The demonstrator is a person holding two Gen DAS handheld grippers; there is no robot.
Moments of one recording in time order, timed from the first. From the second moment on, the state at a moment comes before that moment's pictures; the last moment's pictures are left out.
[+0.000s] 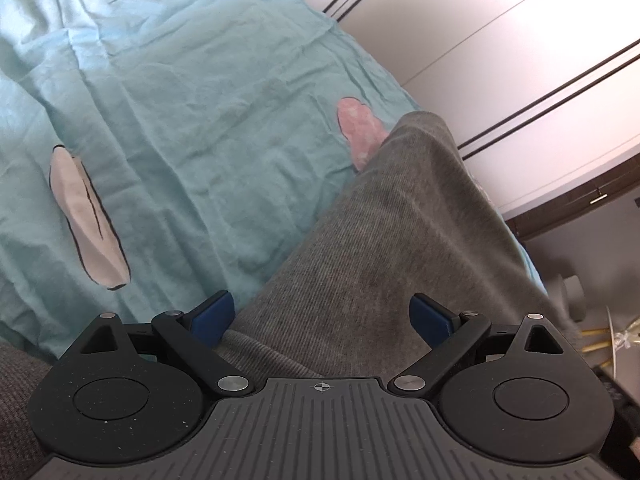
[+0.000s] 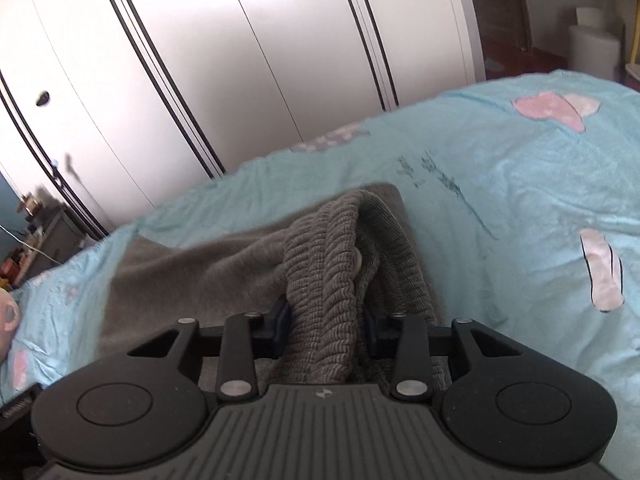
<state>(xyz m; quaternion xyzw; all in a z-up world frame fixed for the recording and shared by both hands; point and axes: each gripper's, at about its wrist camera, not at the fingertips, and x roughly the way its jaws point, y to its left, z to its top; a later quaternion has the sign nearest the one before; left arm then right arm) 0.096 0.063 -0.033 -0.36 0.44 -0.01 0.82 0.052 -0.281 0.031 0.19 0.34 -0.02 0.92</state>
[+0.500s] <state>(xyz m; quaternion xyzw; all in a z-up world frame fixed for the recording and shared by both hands) 0.100 0.059 -0.038 -0.35 0.45 0.00 0.82 0.021 -0.280 0.027 0.11 0.35 -0.06 0.93</state>
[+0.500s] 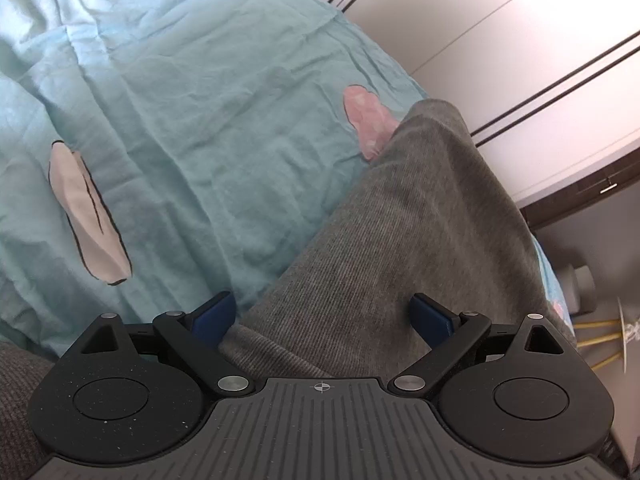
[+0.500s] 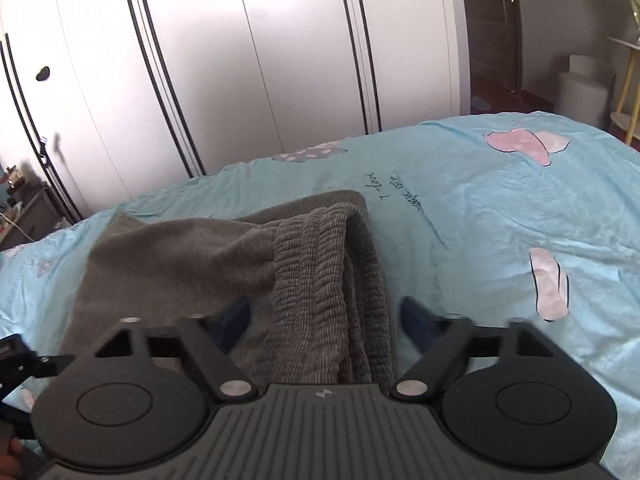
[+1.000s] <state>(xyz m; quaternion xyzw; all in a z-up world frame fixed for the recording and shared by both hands) 0.094 0.084 -0.031 -0.40 0.46 -0.02 0.79 0.034 -0.323 -0.021 0.27 0.45 -0.03 0.85</state>
